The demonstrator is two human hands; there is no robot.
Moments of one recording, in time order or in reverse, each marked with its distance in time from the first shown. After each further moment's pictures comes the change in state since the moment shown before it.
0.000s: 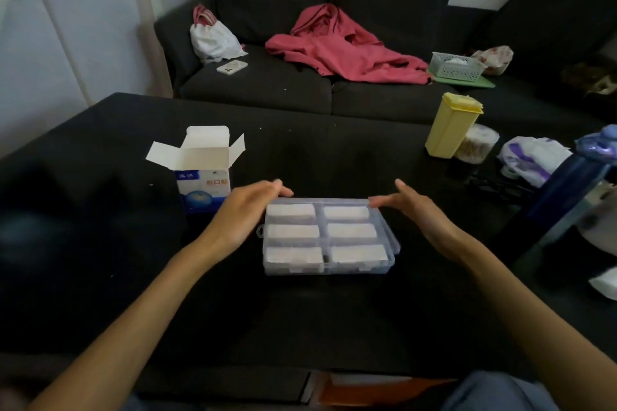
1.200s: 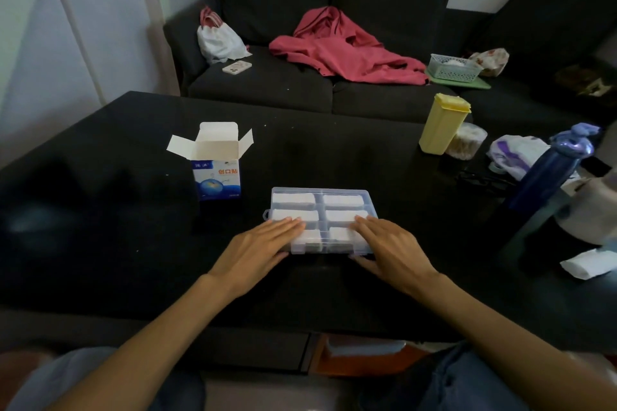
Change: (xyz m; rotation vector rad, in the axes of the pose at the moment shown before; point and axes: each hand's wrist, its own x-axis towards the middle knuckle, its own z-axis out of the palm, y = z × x) left_hand -0.048 -0.062 0.025 0.834 -0.108 0.483; right_hand -0.054 0.034 0.051 -1.226 0.139 -0.518
